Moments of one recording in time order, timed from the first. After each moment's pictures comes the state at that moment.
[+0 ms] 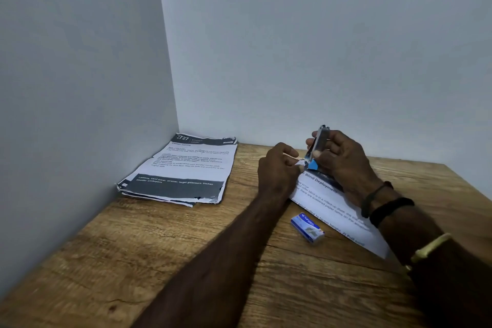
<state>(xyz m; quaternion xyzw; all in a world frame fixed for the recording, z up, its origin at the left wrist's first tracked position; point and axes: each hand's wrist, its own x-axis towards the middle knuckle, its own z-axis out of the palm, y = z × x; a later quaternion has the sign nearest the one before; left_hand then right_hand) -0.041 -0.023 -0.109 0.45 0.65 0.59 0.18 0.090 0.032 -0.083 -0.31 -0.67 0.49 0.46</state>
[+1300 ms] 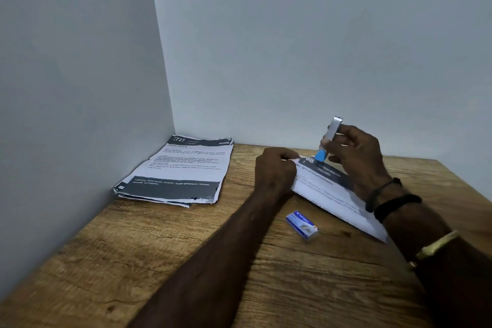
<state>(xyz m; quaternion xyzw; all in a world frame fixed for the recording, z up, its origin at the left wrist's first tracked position) -0.040 -0.021 -0.106 0.46 0.66 0.57 0.18 0.109 0.041 -0.075 -0.38 -0.64 0.40 0.53</state>
